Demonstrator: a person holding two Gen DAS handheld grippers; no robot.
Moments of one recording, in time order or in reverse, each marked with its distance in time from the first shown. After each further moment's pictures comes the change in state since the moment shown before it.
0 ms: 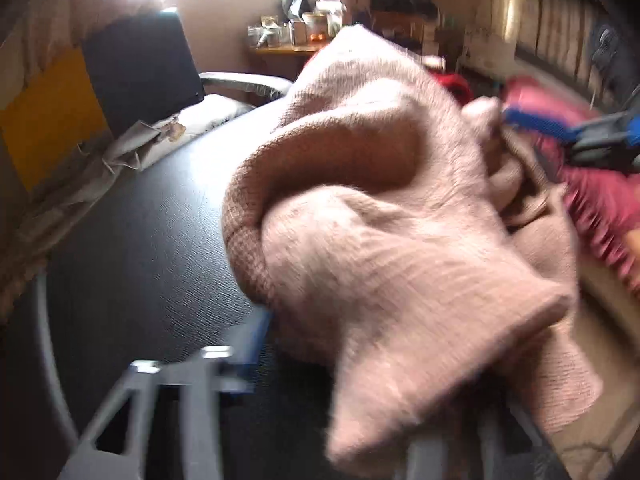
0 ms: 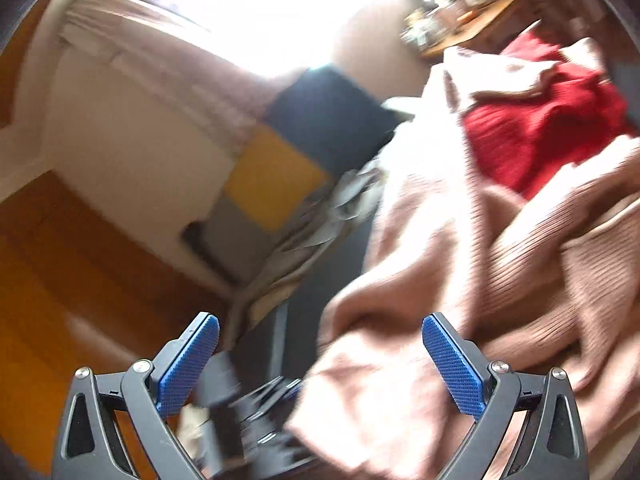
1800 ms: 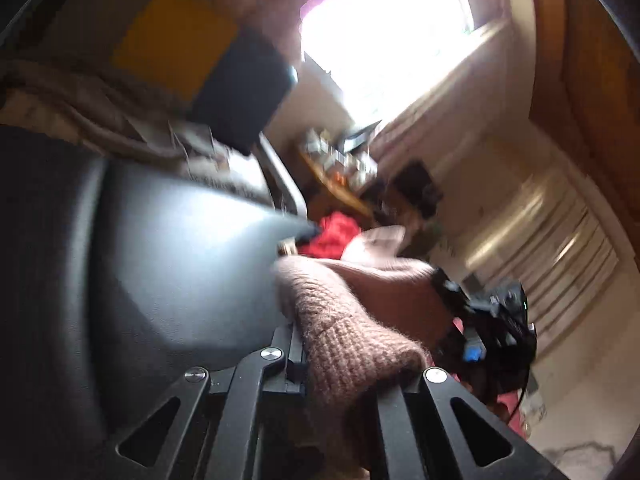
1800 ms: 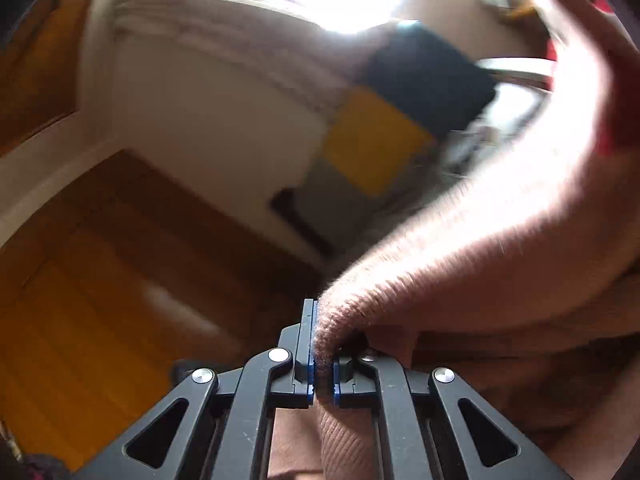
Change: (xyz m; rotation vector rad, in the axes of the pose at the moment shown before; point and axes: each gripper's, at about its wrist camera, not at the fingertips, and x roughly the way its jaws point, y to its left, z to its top) left arm -0.220 0.139 -0.084 -0.604 -0.469 -0.321; right arm 0.026 0.108 -0.081 -0.020 0.088 0.413
